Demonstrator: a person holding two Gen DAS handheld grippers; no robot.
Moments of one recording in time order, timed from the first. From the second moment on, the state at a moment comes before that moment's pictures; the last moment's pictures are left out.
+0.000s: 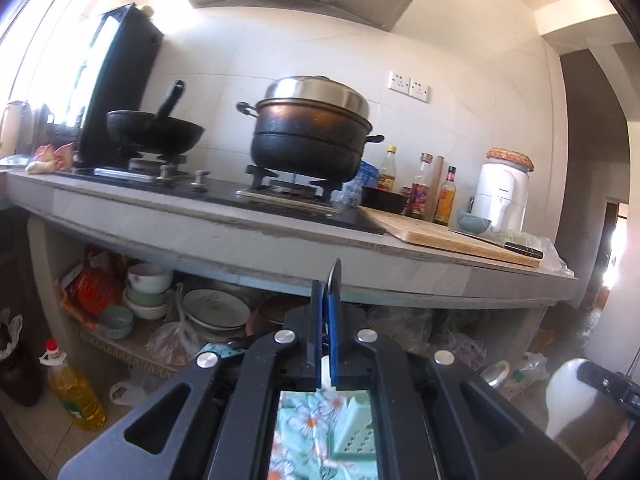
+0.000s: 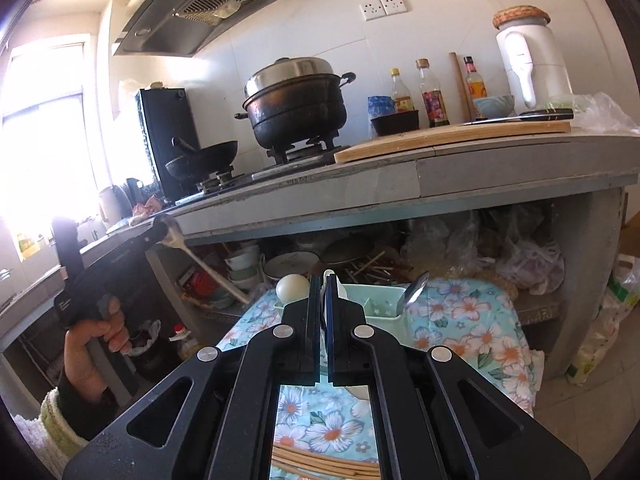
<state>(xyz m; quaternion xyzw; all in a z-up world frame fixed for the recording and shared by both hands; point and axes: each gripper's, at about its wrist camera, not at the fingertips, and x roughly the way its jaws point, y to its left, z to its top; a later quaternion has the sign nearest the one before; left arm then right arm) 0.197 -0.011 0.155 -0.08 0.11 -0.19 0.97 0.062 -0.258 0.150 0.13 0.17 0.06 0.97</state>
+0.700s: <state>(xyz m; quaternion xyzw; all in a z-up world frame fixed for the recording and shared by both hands) 0.270 -0.096 0.100 0.02 0.15 -0.22 0.96 0.062 -0.281 0.135 0.17 0.17 0.08 0.97</state>
